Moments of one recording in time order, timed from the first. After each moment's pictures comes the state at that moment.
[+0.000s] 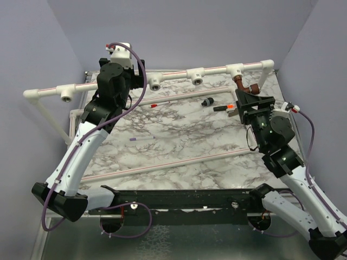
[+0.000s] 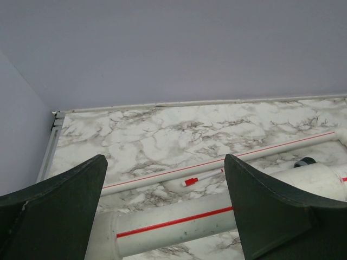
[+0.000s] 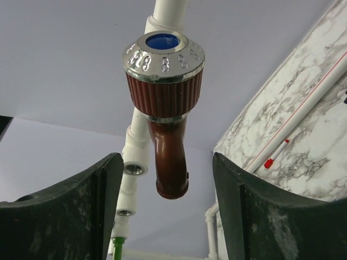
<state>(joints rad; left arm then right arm) -0.44 1.26 1.47 -0.34 -0.36 -0.04 0.49 0.74 0.80 0.02 0.40 1.28</state>
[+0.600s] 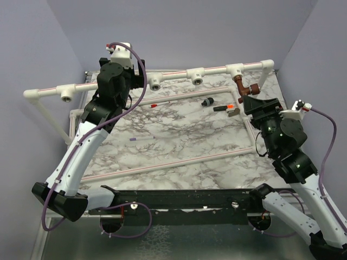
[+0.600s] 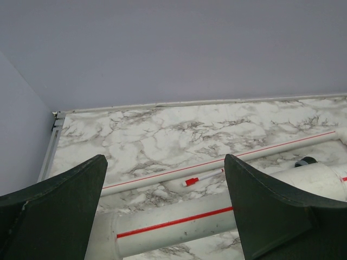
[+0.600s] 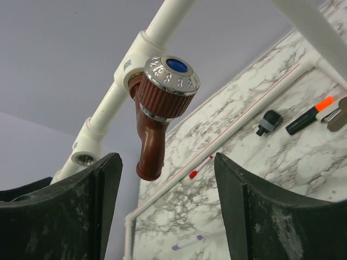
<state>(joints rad) -0.44 1.26 1.47 -0.34 -0.36 -0.04 0.49 0.67 0.91 -0.24 0.47 0.96</state>
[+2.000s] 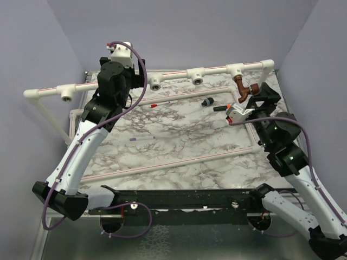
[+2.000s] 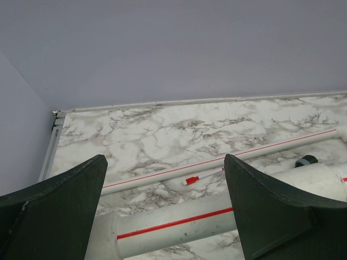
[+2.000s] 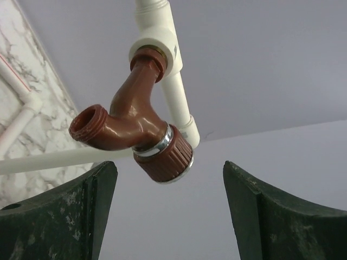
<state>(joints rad) -0.44 1.27 1.49 -0.36 -0.36 -0.04 0.49 0.74 0.95 -0.19 0.27 -1.34</state>
